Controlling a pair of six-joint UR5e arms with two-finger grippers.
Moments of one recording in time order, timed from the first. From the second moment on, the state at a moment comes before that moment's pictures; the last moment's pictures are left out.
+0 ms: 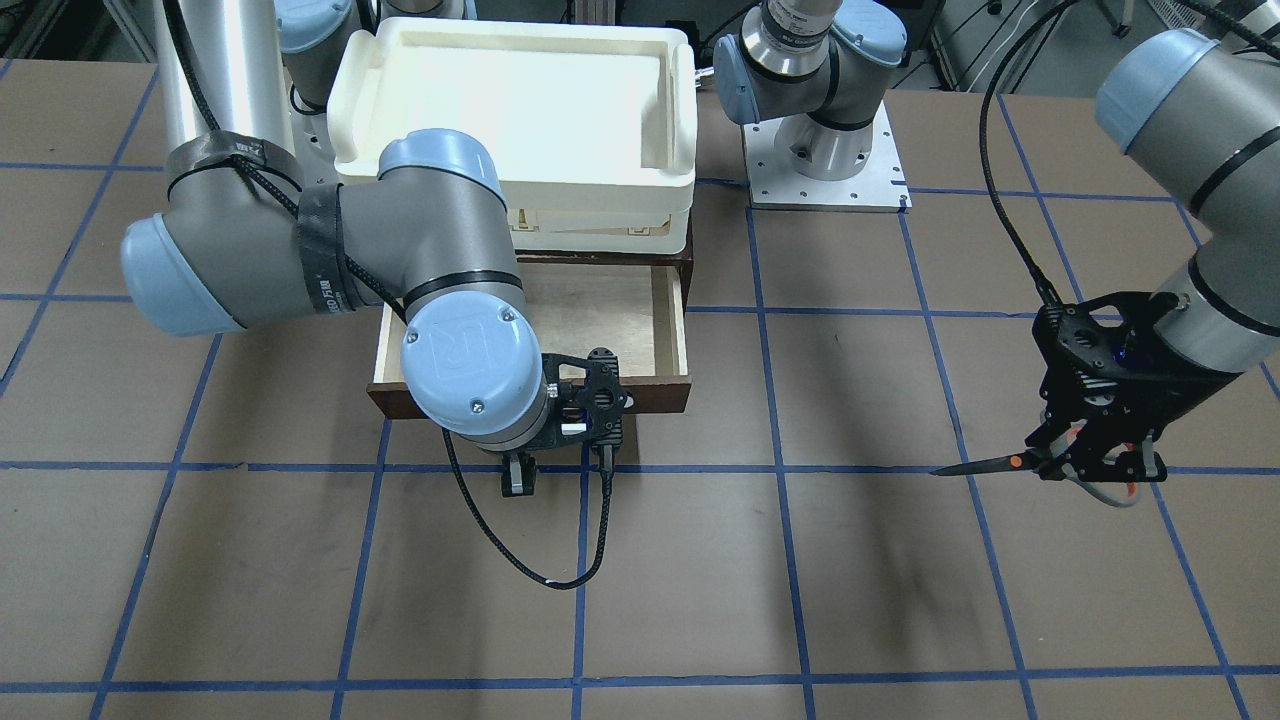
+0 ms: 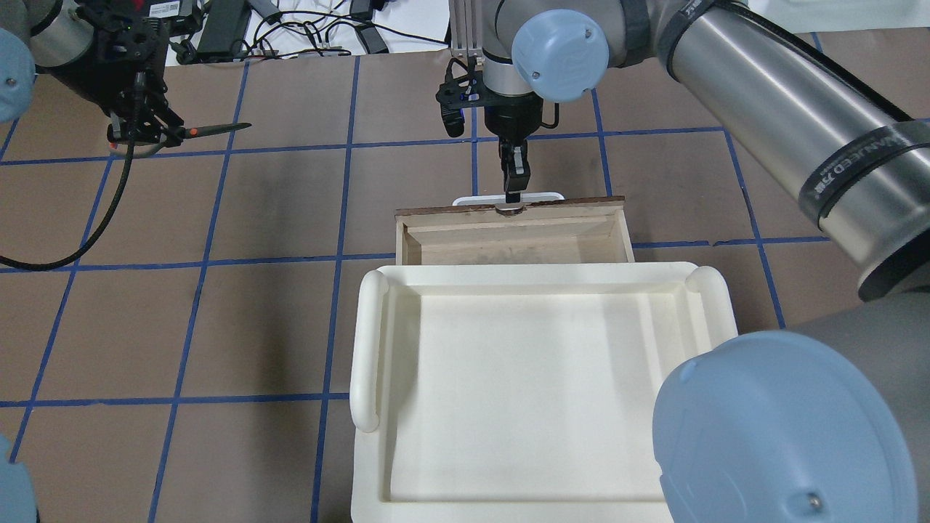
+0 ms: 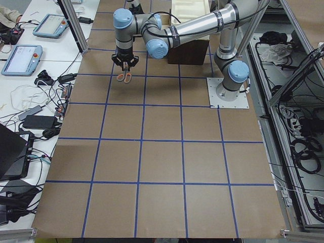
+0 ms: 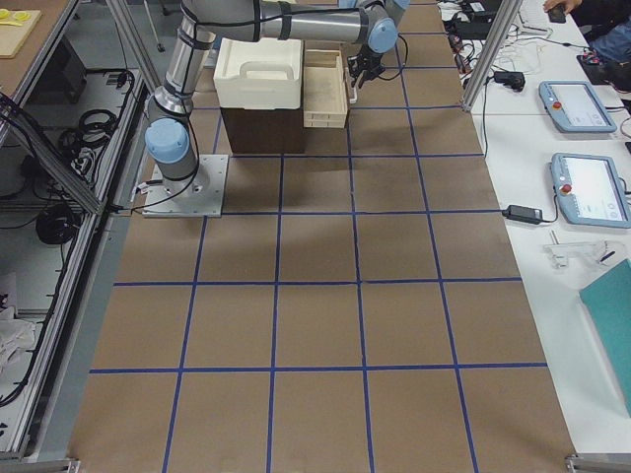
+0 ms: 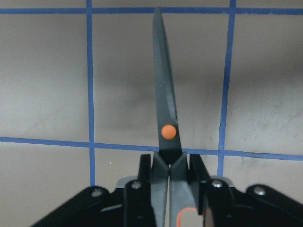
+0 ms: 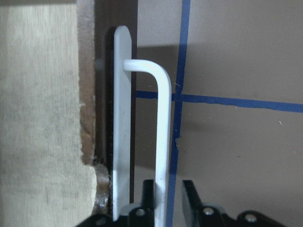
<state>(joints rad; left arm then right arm) -1.27 -1.83 -1.49 -1.31 1.48 1.82 1.83 -1.01 1.22 -1.53 -1.50 -1.39</state>
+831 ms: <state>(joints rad) -1.34 -1.79 -1.49 -1.35 1.48 1.72 1.81 -0.98 1.18 -1.56 -1.50 -1.41</state>
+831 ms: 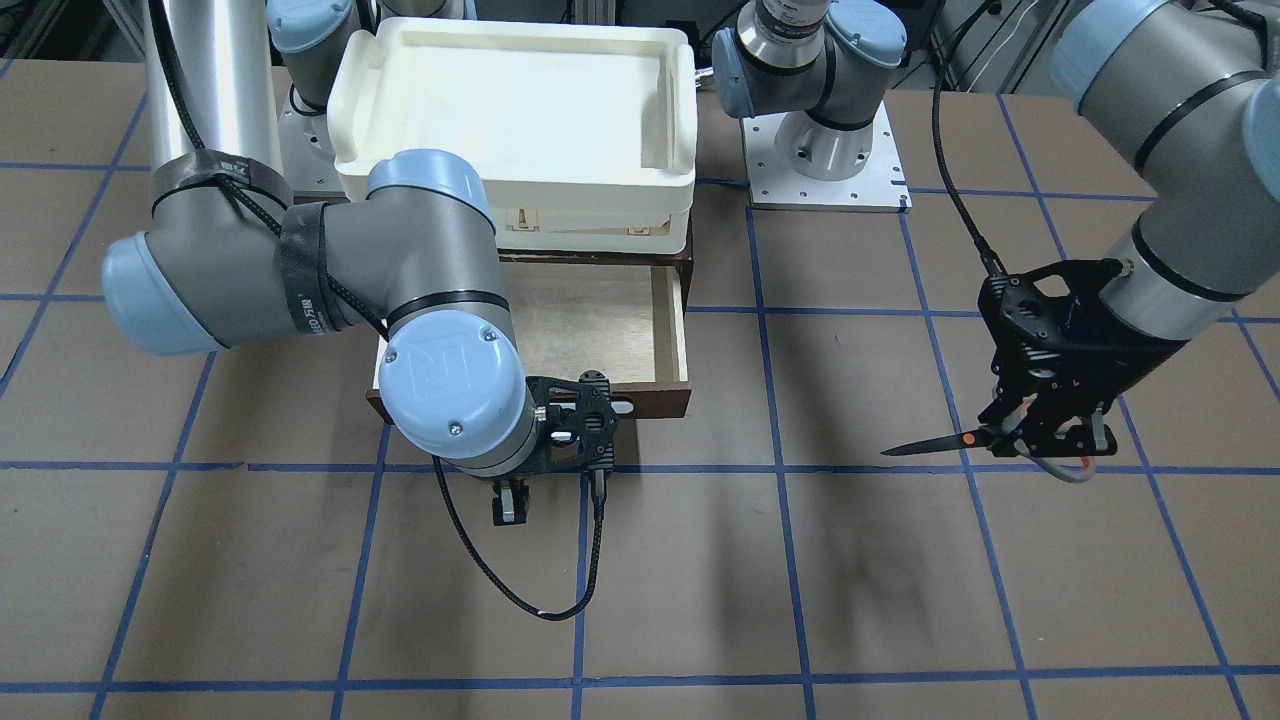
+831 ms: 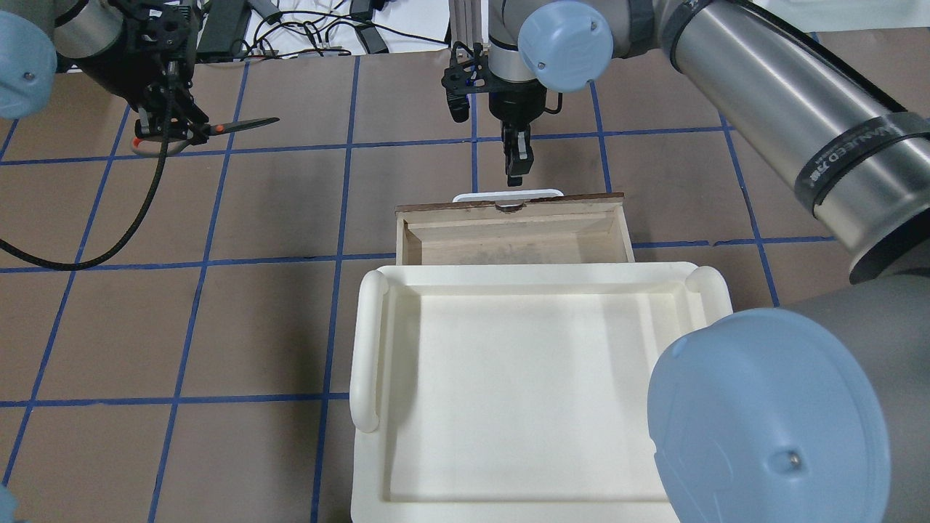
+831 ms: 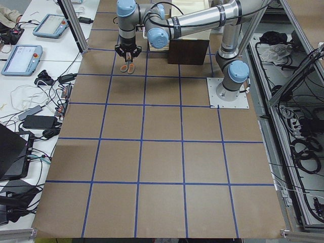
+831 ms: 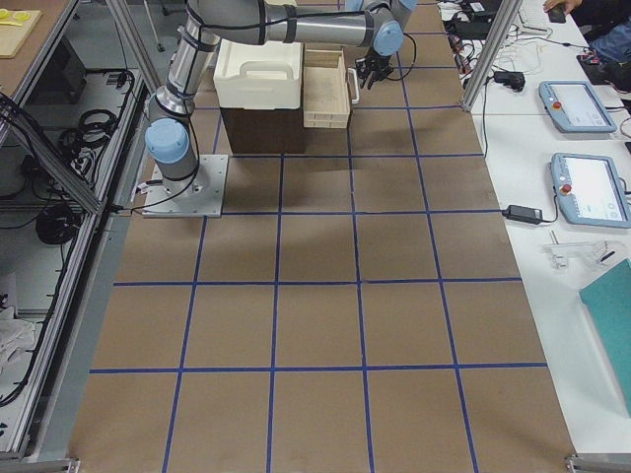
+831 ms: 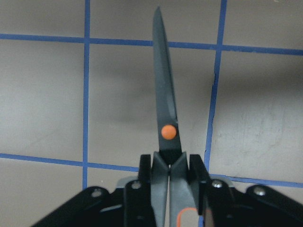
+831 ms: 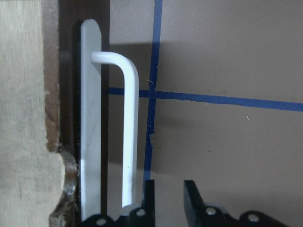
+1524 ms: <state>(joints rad) -1.44 -1.76 -1.49 -1.38 1.48 1.56 1.69 -1.10 1.16 -1.54 -1.49 -1.39</state>
